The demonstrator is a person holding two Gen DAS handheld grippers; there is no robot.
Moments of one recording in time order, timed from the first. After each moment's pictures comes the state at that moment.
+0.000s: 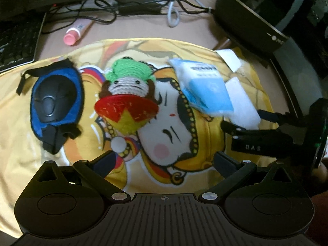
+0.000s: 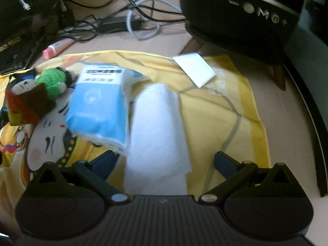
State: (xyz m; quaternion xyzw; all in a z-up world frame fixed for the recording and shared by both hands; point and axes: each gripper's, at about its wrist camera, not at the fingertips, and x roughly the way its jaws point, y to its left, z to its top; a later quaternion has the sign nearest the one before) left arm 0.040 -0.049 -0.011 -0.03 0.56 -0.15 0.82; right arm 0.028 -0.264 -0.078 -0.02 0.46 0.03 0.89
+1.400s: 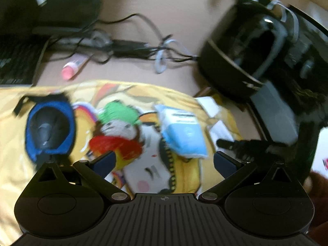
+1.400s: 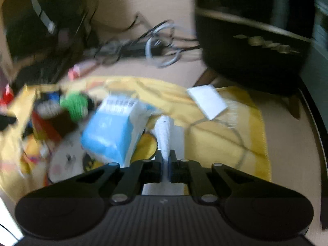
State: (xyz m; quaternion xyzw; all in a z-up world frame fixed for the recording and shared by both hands) left arm 0.031 -0.037 0.022 -0.10 0.44 -0.19 0.87; right arm 0.036 -0.298 -0.045 0.02 0.41 0.12 0.90
